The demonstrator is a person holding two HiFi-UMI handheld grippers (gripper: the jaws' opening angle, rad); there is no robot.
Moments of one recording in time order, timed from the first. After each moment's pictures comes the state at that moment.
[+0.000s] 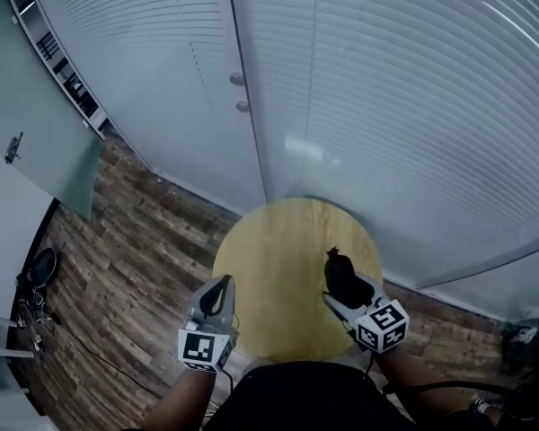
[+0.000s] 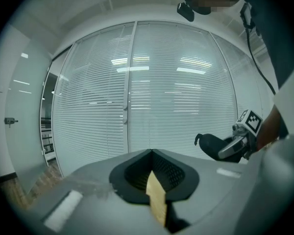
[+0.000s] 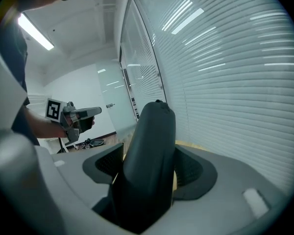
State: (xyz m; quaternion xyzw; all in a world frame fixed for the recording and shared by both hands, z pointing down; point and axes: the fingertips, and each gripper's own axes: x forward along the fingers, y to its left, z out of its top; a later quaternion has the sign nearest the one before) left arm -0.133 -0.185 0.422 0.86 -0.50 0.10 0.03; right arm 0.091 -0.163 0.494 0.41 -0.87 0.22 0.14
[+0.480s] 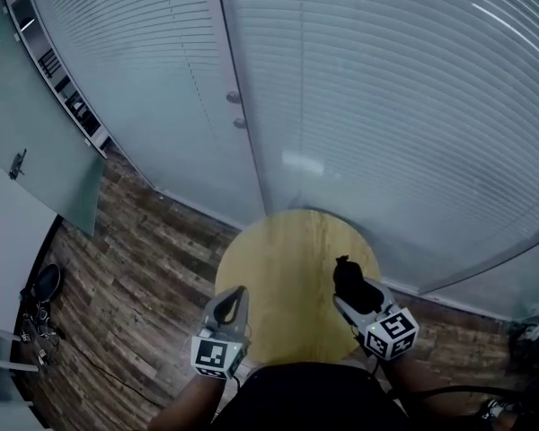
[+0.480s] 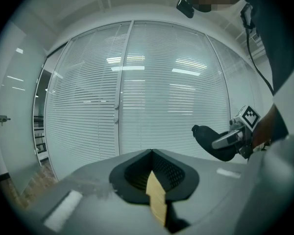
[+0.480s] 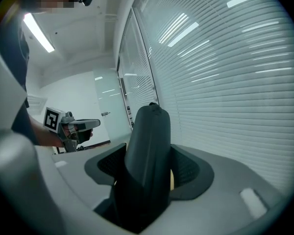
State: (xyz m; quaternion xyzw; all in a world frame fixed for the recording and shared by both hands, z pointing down) left arm -0.105 -0.167 0.419 0.87 -0.47 0.09 0.02; right arm 0.115 -0.149 0.457 0.45 -0.87 0.19 0.09
